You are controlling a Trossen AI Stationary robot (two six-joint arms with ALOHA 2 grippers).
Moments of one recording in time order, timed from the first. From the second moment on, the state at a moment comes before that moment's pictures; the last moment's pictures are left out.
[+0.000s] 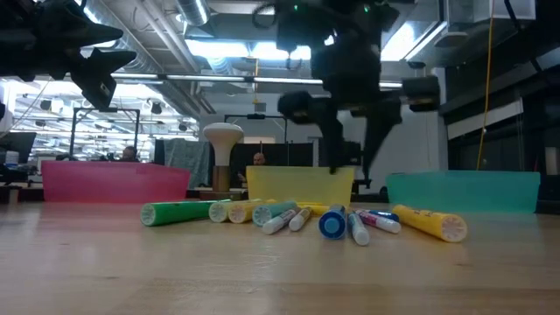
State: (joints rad) left arm -0.20 0.00 0.01 0.09 -0.17 -0.41; right arm 0.06 1.90 1.45 -0.93 -0.10 -0.97
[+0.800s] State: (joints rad) left arm -0.20 0.00 0.01 0.09 -0.17 -0.41; right arm 0.03 1.83 1.41 -0.85 -0.07 -0.04
